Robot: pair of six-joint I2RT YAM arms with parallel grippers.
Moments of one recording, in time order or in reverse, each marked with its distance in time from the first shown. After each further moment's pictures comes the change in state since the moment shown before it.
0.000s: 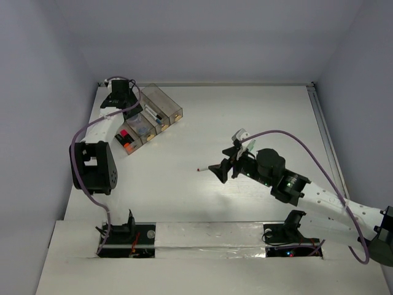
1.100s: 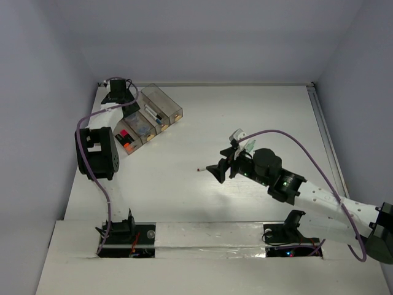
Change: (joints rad) left arm 0.071 0.214 0.113 0.068 0.035 0.018; right arm 0.000 0.041 -0.013 0.050 -0.011 0.019
